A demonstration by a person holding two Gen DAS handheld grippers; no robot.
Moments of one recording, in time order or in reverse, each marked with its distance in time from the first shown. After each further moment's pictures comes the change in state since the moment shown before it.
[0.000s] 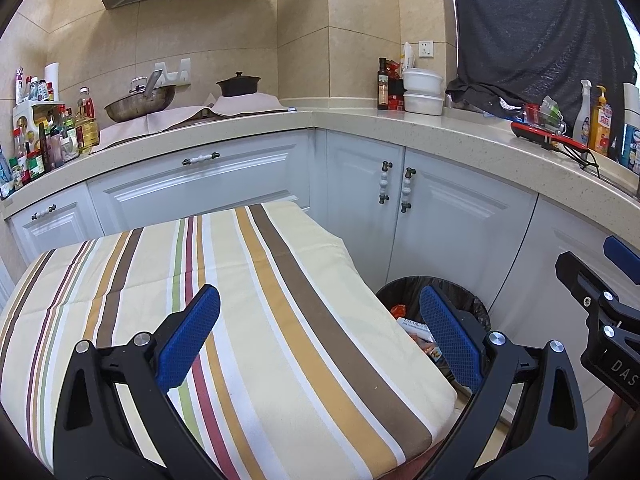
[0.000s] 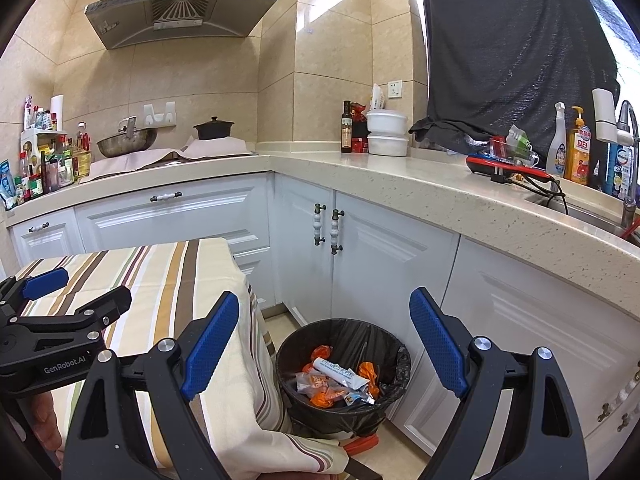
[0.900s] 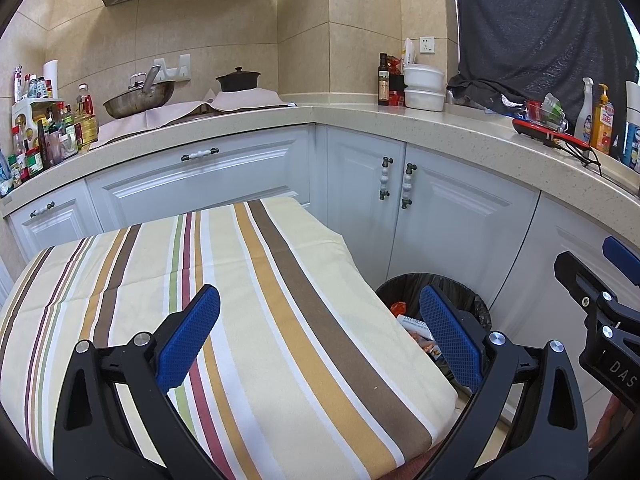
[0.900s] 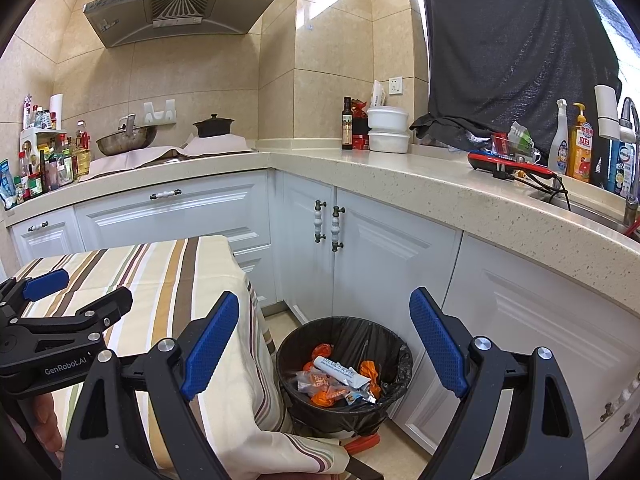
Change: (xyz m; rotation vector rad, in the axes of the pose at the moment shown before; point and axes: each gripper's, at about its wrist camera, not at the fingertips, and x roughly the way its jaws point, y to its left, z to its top) left arm 0.005 0.002 -0.004 -0.001 0.011 0.000; right arm 0.004 0.003 -0.002 -0.001 0.005 0.002
